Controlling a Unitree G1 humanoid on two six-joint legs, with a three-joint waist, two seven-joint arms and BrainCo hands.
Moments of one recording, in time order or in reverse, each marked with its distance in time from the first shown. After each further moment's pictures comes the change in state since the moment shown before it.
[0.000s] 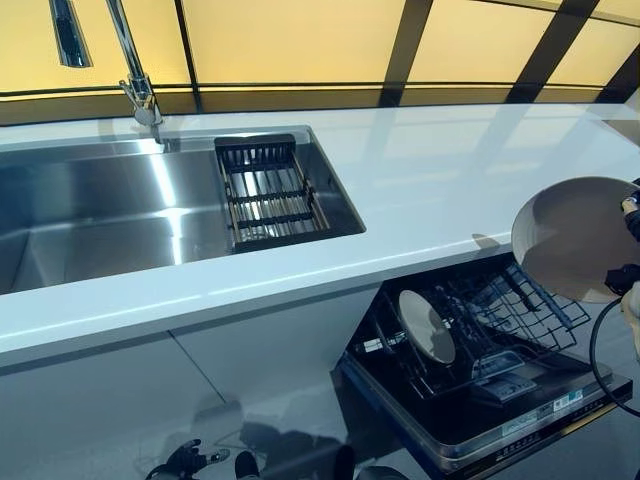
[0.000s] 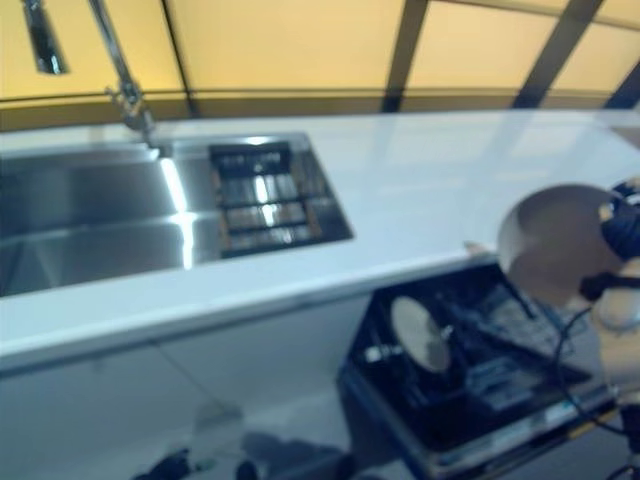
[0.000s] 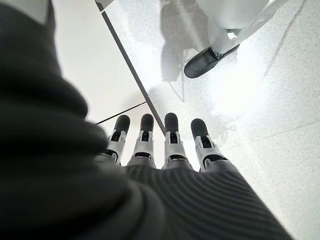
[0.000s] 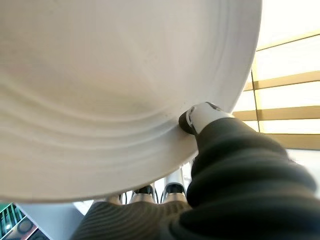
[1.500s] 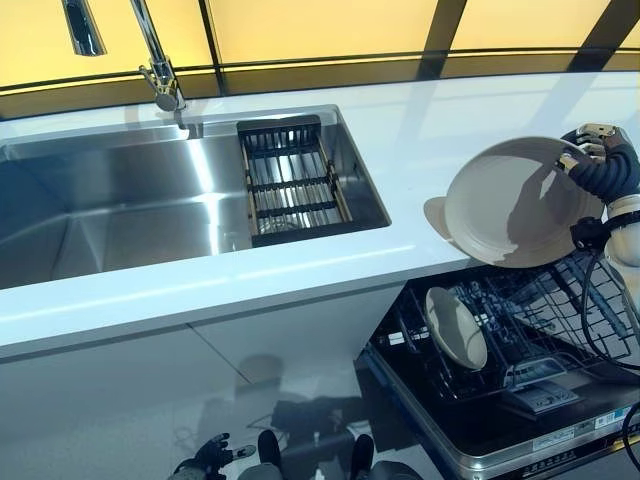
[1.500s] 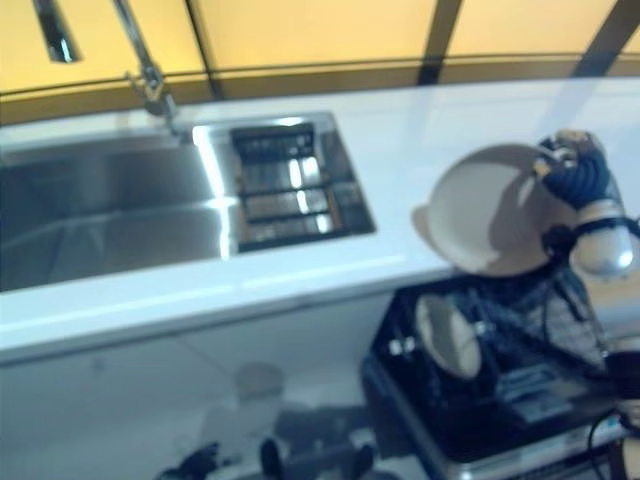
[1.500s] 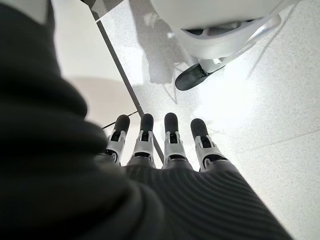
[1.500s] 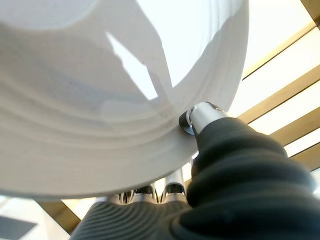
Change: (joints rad) left arm -0.019 -0.076 -0.050 -0.006 0.000 -0.009 -0.016; right arm -0.325 -0.047 0.166 0.074 0.380 -0.040 0.287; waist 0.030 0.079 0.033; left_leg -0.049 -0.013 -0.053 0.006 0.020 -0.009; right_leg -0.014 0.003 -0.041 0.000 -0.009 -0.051
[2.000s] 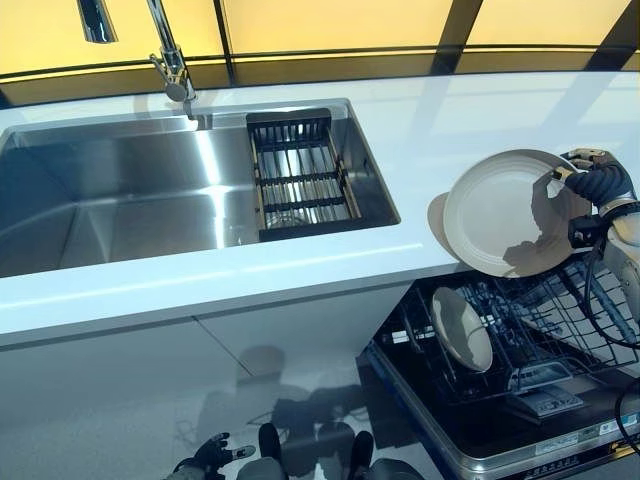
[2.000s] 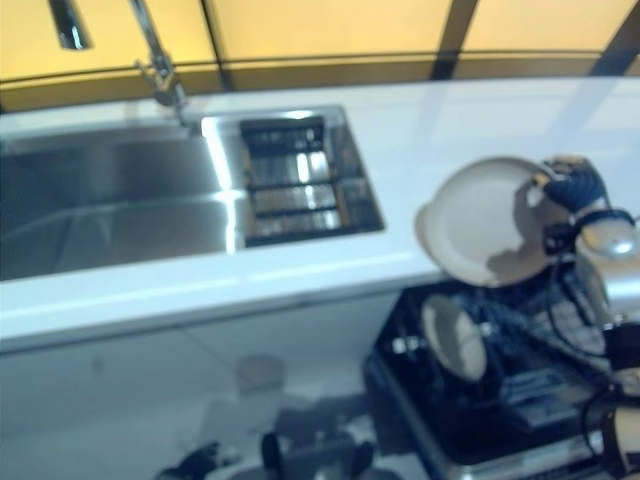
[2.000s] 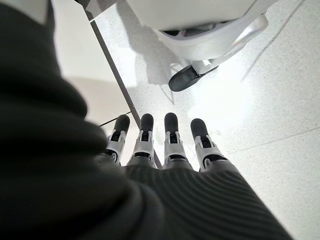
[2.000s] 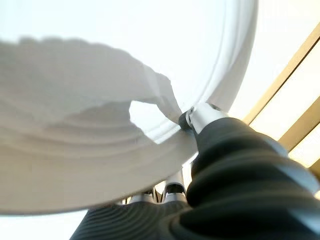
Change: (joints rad) left arm -0.008 0.014 -0.021 0.004 -0.001 -0.002 -0.003; right arm -0.147 0.006 0.078 0.236 0.296 0.180 0.075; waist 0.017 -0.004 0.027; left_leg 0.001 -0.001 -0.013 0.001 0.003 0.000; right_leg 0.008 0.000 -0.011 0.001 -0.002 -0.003
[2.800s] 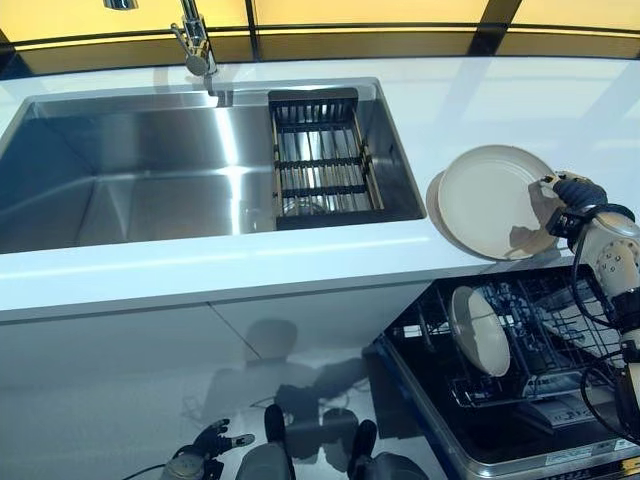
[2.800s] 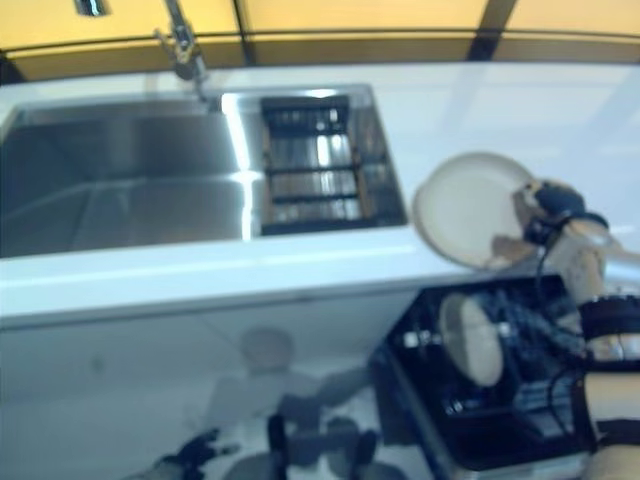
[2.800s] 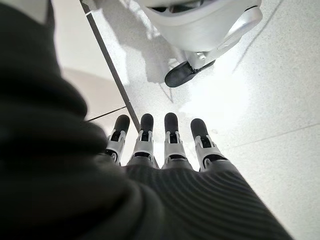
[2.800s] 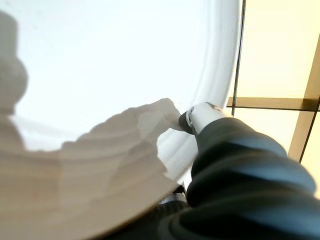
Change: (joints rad) left arm -0.029 0.031 -0.048 -0.023 -0.030 -0.008 -0.002; right arm -0.169 0.095 0.030 0.255 0.347 0.077 -0.141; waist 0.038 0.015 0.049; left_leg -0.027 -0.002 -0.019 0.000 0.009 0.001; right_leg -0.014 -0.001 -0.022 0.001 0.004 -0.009
